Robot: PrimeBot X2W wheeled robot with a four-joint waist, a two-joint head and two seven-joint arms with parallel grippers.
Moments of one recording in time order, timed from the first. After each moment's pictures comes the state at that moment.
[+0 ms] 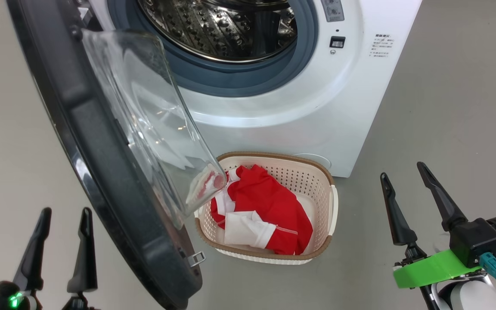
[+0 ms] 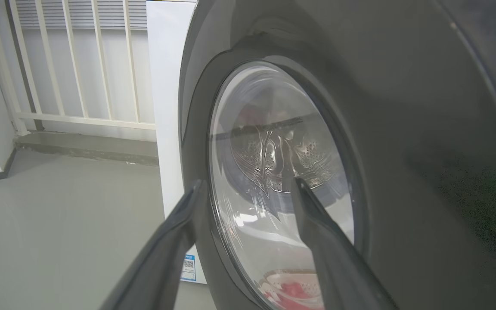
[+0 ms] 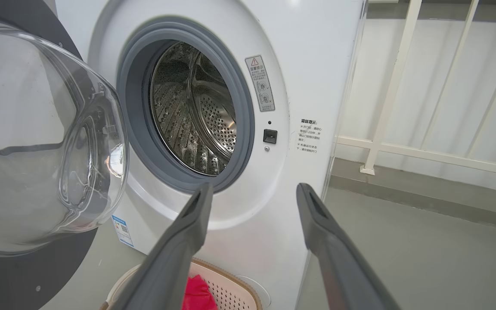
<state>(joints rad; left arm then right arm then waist) 0.03 0.13 0.10 -0.10 -0.33 -0.11 -0.25 -0.07 -0.04 -0.01 0.07 0.07 0.13 -0.26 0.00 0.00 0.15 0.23</state>
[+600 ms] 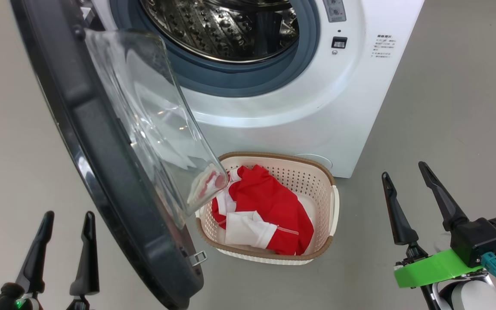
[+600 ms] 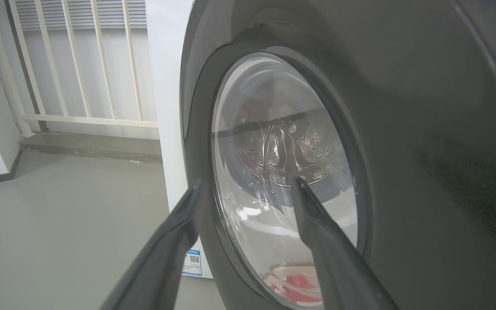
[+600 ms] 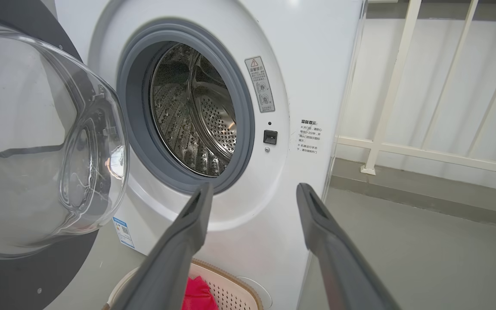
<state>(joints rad) 0.04 0.13 0.09 -0.09 -0.31 -0.11 -0.25 -0.07 -0.04 -0.02 0.07 0.08 0.13 -0.26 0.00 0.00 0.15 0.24</state>
